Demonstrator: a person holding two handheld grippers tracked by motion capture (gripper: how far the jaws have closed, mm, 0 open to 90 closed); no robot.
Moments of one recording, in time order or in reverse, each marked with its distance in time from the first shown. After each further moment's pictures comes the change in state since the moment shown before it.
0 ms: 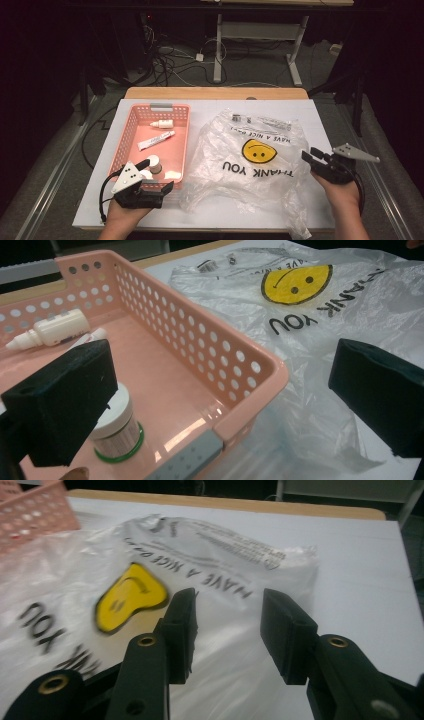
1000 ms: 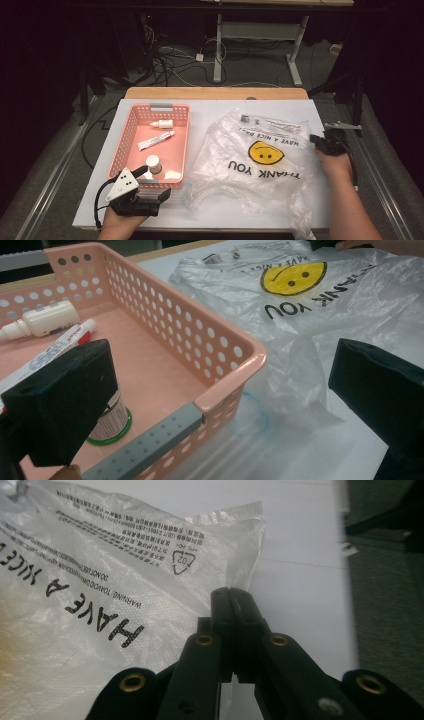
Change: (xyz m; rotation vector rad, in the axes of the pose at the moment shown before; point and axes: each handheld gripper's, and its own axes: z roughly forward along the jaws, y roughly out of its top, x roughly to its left) left arm -0.007 -0.006 -0.008 -0.002 -0.033 -0.006; right arm -0.076 0.013 0.078 0.213 -0.180 0.069
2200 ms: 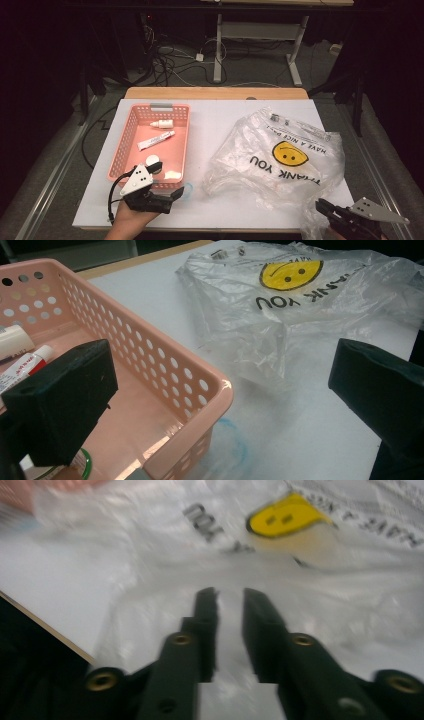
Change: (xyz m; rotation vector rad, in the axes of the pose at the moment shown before) left arm -0.010 0.014 0.022 -0.004 -0.077 0.040; right arm 0.080 -0.131 -0.178 -0.113 0.258 -0.183
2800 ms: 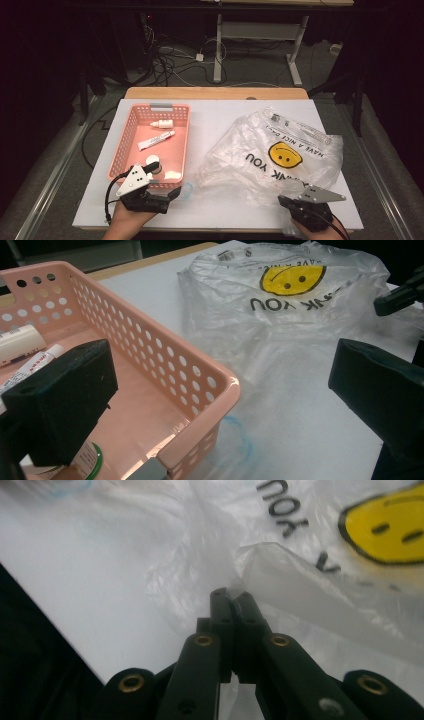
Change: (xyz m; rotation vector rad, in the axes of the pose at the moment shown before) left arm 0.002 -0.001 -0.006 -0.009 0.013 -0.002; right arm 0.052 0.031 0.073 0.129 0.115 -0.107
